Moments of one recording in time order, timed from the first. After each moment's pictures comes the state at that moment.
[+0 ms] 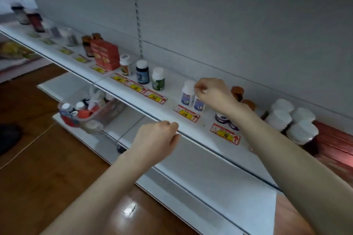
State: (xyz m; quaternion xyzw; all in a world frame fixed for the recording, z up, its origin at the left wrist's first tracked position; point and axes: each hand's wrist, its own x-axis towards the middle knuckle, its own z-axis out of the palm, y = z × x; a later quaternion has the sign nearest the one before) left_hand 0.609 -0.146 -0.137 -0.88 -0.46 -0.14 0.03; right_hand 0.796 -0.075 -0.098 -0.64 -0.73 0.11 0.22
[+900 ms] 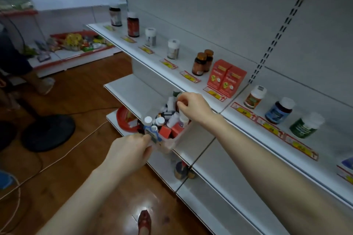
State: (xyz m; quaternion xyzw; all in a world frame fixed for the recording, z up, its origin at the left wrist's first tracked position) left_hand 0.148 0.008 -0.207 -0.80 -0.60 -0.09 0.01; right_hand 0.332 0.135 -0.177 -0.56 -0.79 0.16 0.17
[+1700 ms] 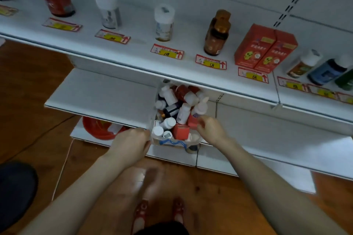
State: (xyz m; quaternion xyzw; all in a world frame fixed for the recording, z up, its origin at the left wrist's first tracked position) left_hand 0.008 0.290 -0.291 -0.92 -0.37 0.06 -0.10; right_hand 0.239 0.223 -0.323 -0.83 -0.48 0.27 0.12
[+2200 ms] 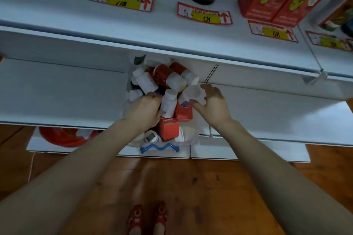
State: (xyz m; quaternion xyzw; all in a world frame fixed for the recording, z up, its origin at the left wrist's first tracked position) left_hand 0.142 0.375 -0.425 -0.93 -0.29 0.00 -0.20; right_hand 0.296 0.262 -0.400 -0.88 -0.40 0.15 0.20
